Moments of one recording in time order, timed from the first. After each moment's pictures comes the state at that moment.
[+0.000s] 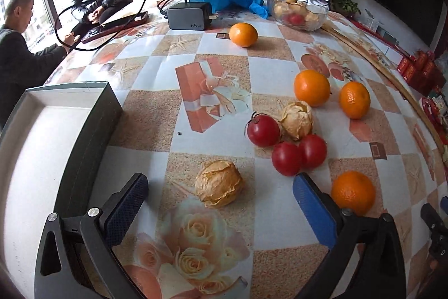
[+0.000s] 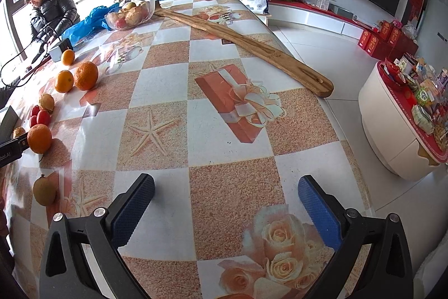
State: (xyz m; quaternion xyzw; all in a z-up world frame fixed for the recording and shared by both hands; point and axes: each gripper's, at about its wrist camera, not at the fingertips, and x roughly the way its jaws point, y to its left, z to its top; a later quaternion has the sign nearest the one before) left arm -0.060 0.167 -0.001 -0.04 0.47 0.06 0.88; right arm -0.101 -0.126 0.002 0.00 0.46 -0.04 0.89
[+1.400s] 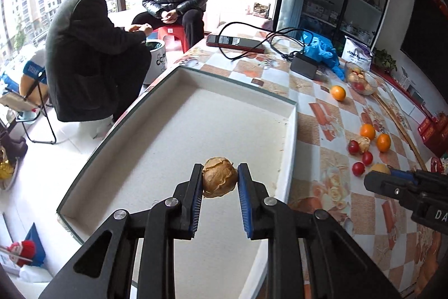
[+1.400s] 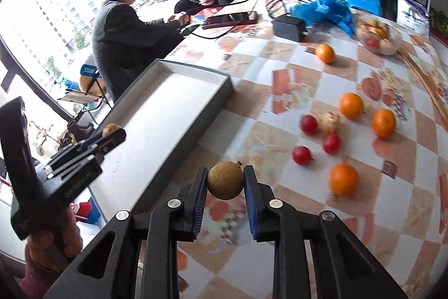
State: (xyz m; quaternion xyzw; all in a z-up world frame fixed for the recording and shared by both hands) left arm -0.197 0.322 0.069 -0.13 0.41 0.18 0.88; right arm -0.095 0.156 0.081 -0.04 0.50 0.37 0.78
